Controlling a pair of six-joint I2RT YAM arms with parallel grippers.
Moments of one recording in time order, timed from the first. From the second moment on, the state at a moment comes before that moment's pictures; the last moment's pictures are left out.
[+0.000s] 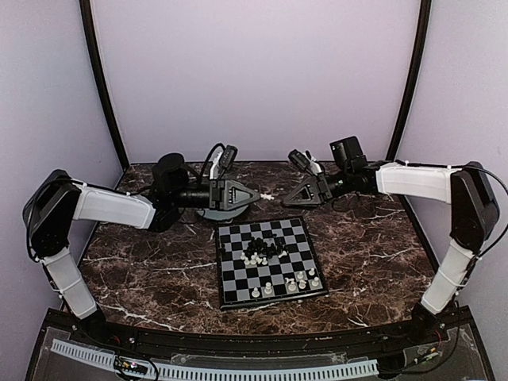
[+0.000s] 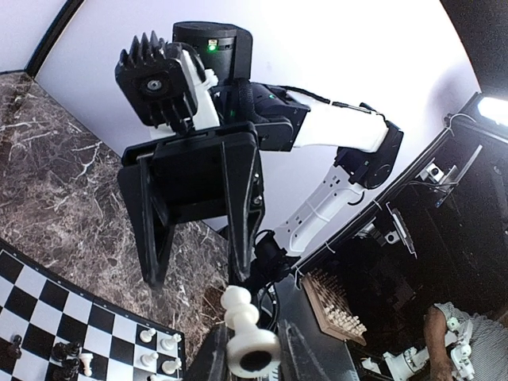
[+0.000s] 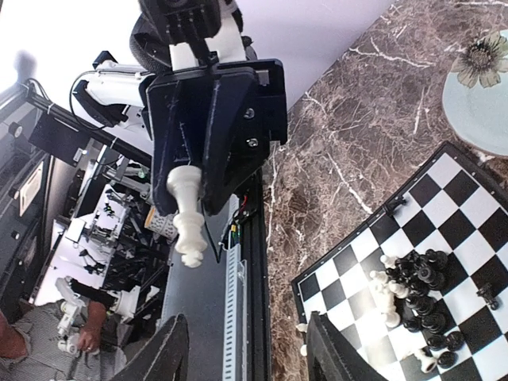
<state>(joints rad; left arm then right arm) -0.67 1.74 0.97 0.82 0.96 -0.83 0.50 1.71 1.22 -0.21 -1.29 0.24</state>
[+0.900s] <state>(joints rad) -0.67 1.73 0.96 0.91 0.96 -0.85 0.59 1.79 1.16 0.67 -1.38 1.01</state>
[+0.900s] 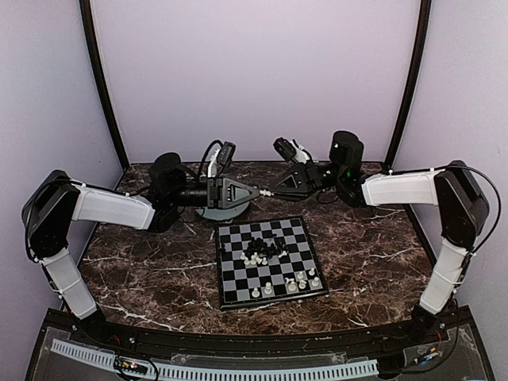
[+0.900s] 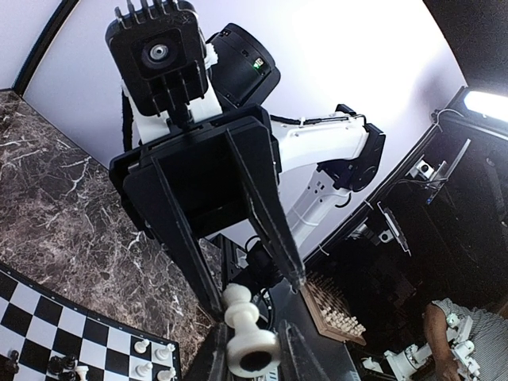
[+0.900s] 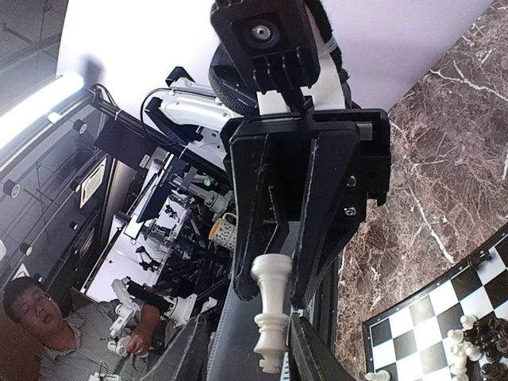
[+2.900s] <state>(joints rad) -0.64 1.38 1.04 0.06 0.03 -0.24 1.12 1.76 1.40 -0.95 -0.04 -0.64</state>
